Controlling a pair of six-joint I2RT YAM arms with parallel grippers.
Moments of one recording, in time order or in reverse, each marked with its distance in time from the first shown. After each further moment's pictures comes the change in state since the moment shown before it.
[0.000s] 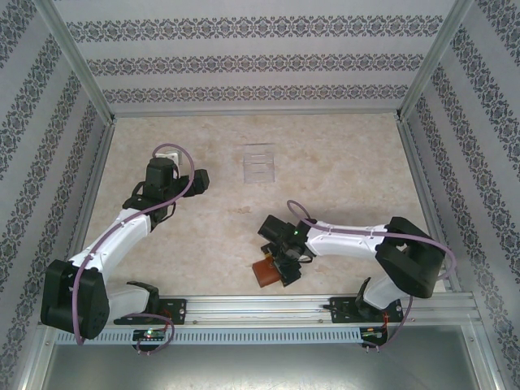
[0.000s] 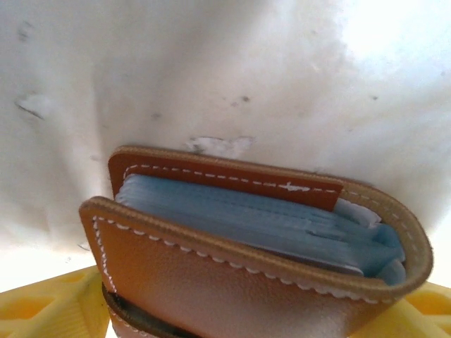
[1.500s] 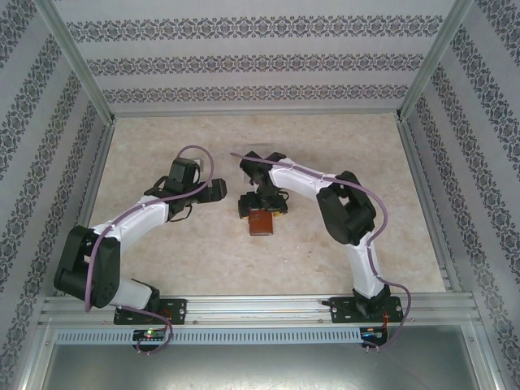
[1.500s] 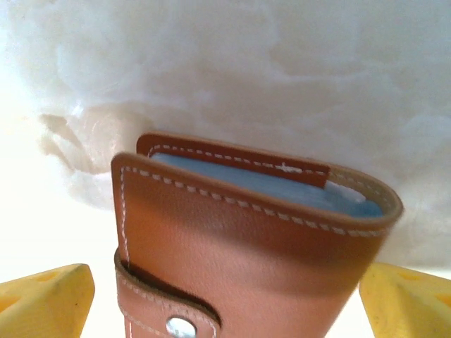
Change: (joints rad) left arm -0.114 0.219 0.084 -0.065 0.064 -0.078; right arm -0.286 0.552 0.783 -0.359 0.002 -1.535
